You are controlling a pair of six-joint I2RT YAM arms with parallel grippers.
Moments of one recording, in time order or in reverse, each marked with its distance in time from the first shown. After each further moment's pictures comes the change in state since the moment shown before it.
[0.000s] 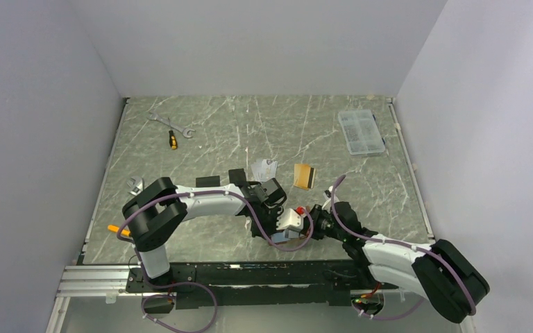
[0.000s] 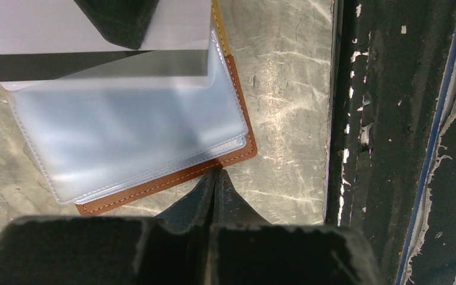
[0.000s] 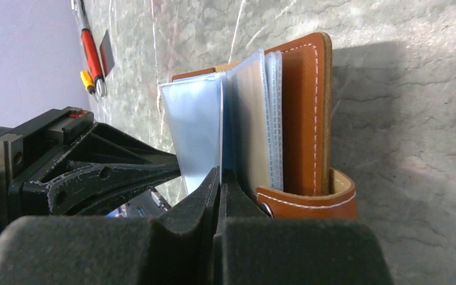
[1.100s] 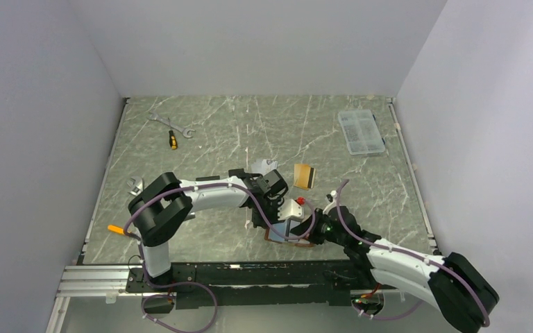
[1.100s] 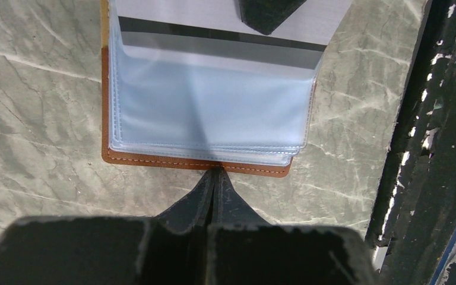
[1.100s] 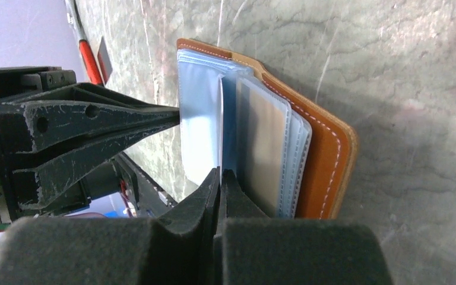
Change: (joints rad) left arm 0.045 0.058 0.089 -0.047 -0.079 0.013; right arm 0.090 -0.119 0.000 -0.149 0.105 0.122
